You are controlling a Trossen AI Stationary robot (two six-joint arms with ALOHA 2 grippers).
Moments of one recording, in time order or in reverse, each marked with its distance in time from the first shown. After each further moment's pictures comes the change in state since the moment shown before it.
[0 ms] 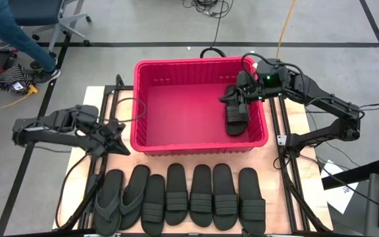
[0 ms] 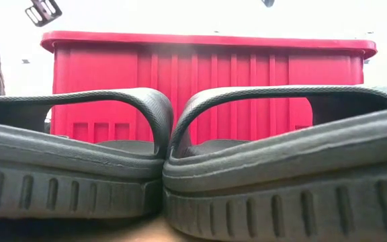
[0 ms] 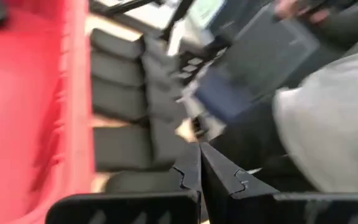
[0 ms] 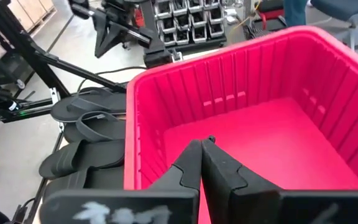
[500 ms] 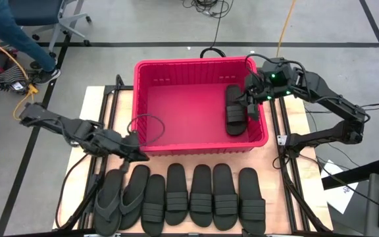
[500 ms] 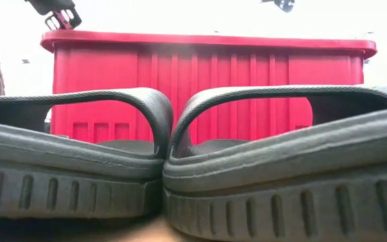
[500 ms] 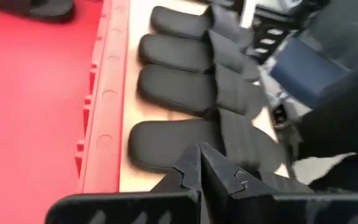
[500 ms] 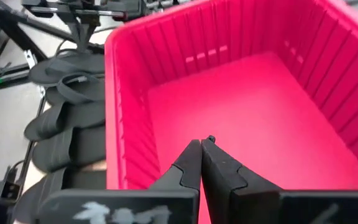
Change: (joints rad) left arm -0.315 0.314 0.000 0.142 -0.523 -0.034; right arm -0.067 -0.062 0.000 -0.238 -0.002 -0.075
